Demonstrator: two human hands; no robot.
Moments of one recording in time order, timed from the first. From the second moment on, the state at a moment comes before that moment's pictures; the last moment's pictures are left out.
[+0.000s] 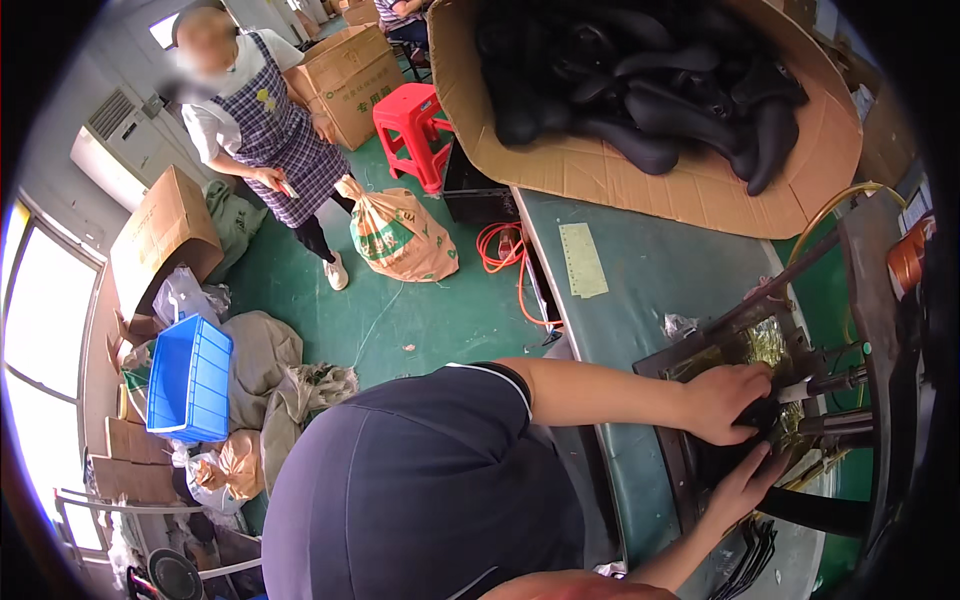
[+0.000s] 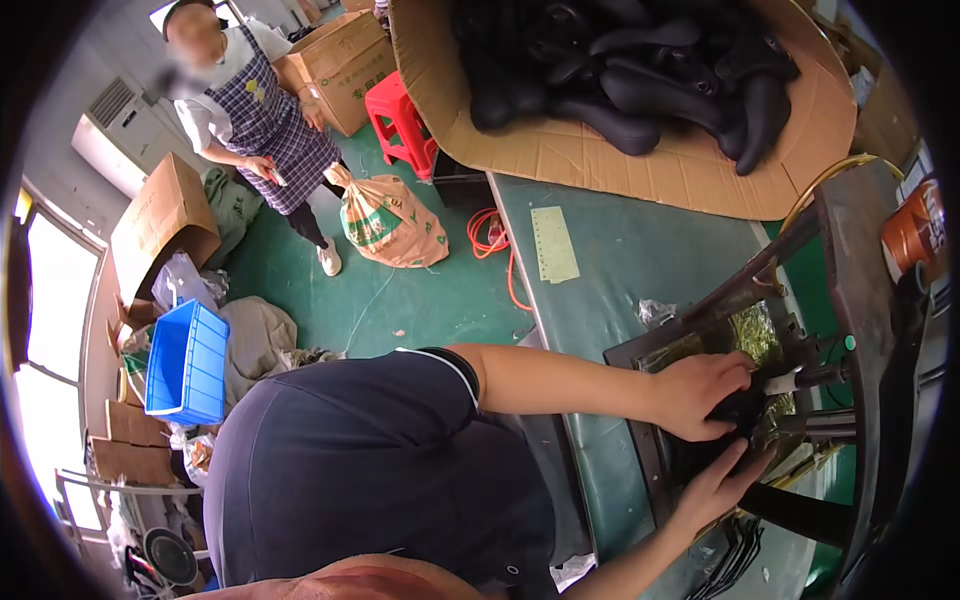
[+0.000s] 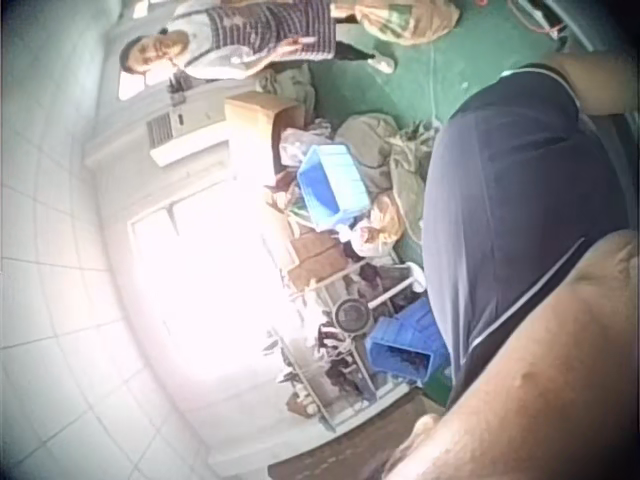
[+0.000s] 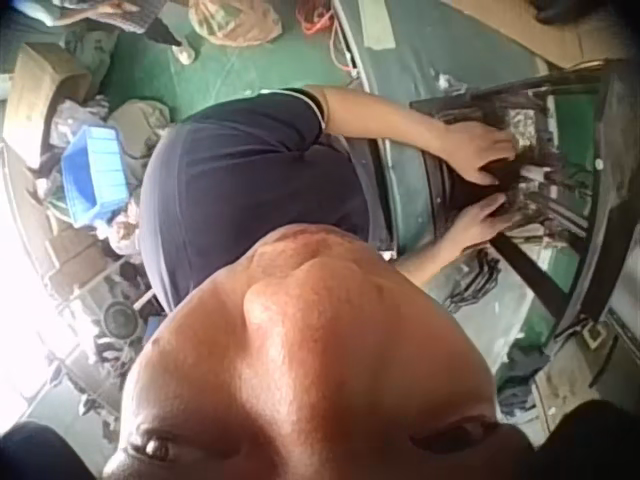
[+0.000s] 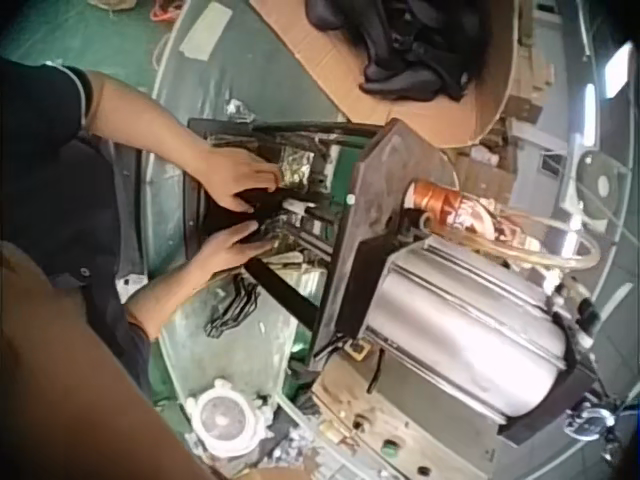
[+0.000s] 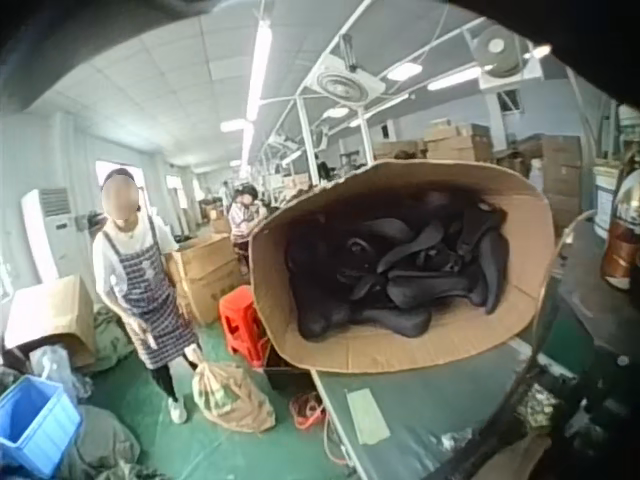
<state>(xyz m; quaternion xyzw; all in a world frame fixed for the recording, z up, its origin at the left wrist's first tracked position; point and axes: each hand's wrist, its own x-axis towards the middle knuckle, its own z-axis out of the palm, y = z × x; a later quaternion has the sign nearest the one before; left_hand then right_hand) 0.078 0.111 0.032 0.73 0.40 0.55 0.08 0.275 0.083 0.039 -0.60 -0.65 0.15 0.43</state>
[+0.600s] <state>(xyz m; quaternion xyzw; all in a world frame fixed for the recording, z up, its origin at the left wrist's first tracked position) -0.021 0.087 0.079 0.55 0.31 0.46 0.62 0.445 0.008 0.030 -0.64 -0.51 0.24 0.53</state>
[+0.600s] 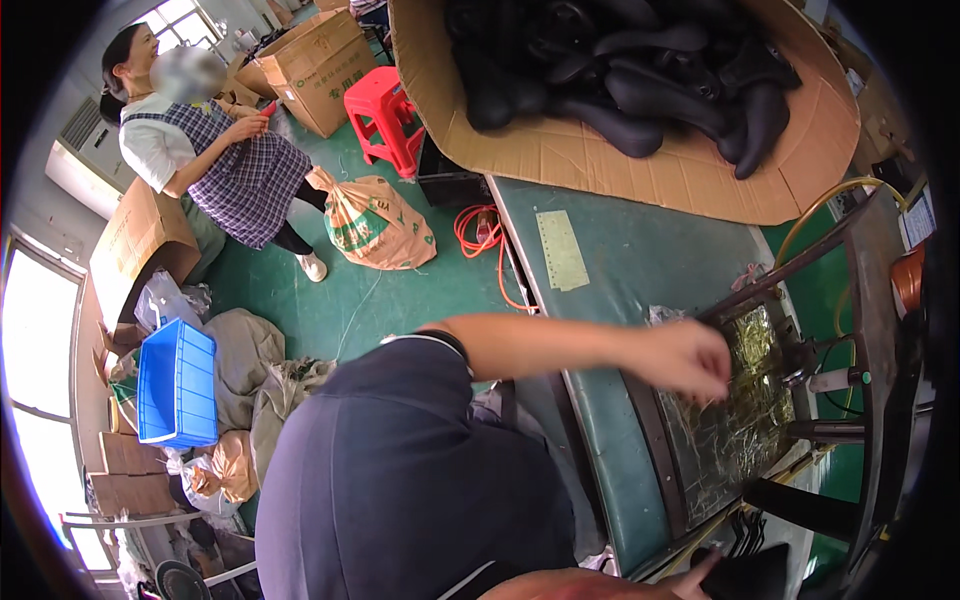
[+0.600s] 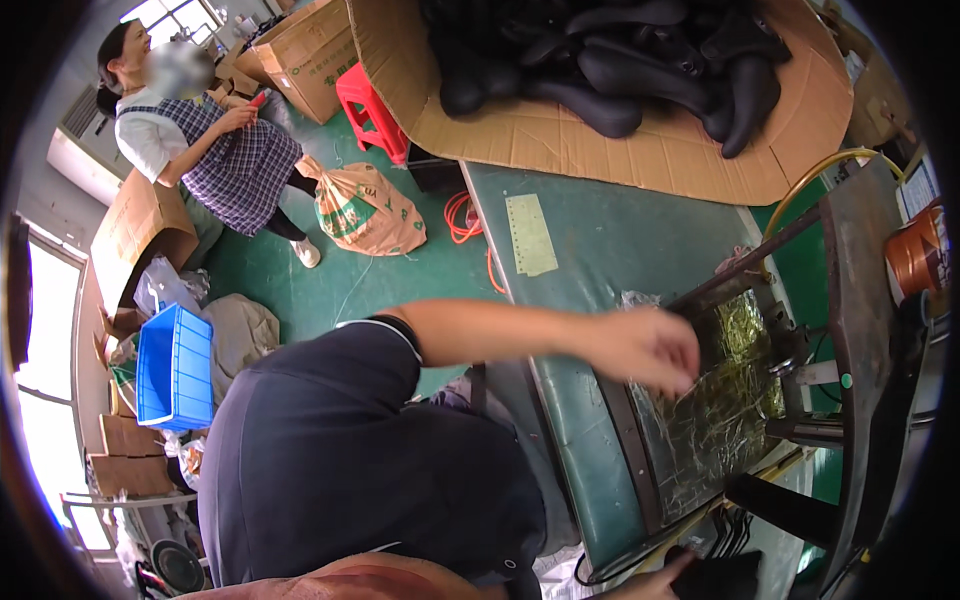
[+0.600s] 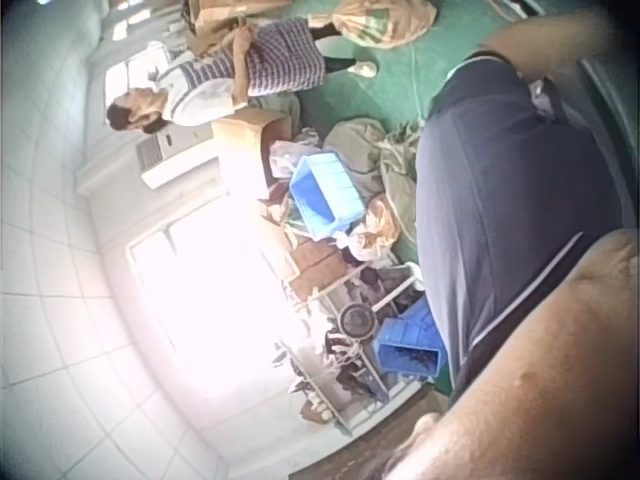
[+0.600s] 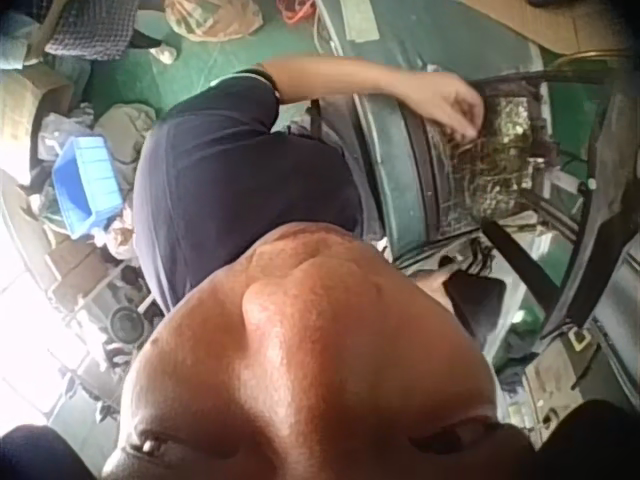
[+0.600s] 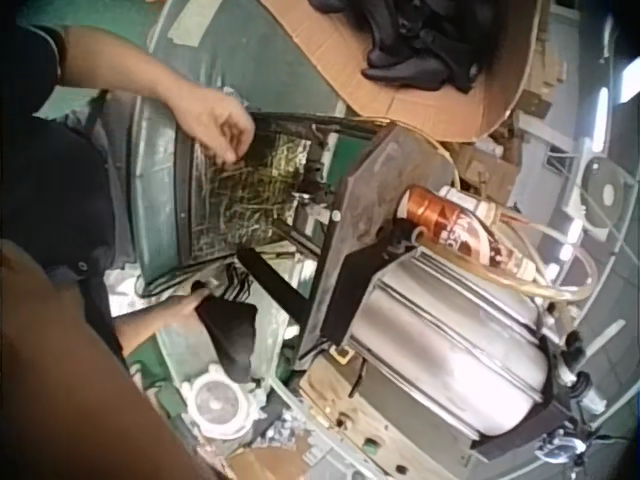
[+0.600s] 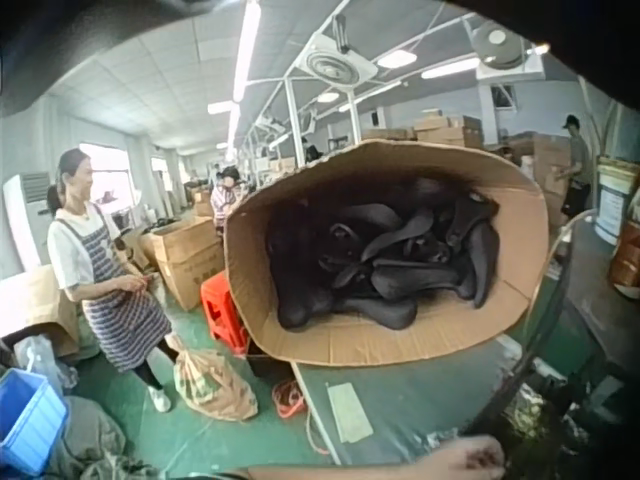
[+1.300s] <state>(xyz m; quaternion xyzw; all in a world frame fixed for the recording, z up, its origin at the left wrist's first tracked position) -0.313 0.270 0.070 0.42 0.76 0.49 -0.08 0.495 -0.050 0.039 -0.77 -0.60 -0.06 0.20</state>
